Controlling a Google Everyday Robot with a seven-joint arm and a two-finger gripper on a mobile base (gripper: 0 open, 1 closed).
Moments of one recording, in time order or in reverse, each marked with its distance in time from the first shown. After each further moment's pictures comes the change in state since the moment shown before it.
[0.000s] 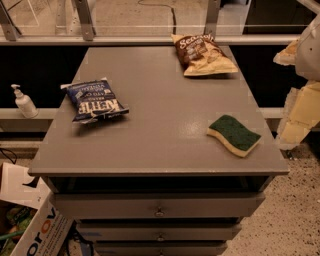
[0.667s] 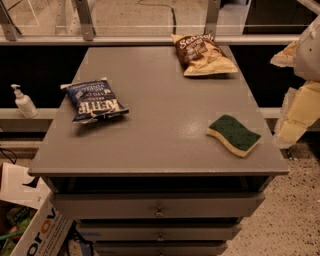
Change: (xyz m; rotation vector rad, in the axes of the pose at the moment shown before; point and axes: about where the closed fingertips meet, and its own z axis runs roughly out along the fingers) arm 0.000 -0.003 0.006 -0.015 -0.043 0.008
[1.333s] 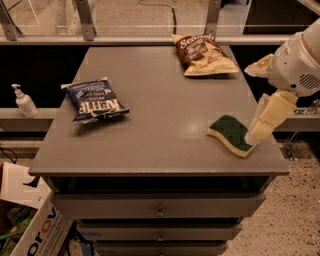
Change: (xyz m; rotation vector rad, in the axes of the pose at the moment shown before) arm -0.024 -0.018 0.052 -0.064 -0.213 -0.014
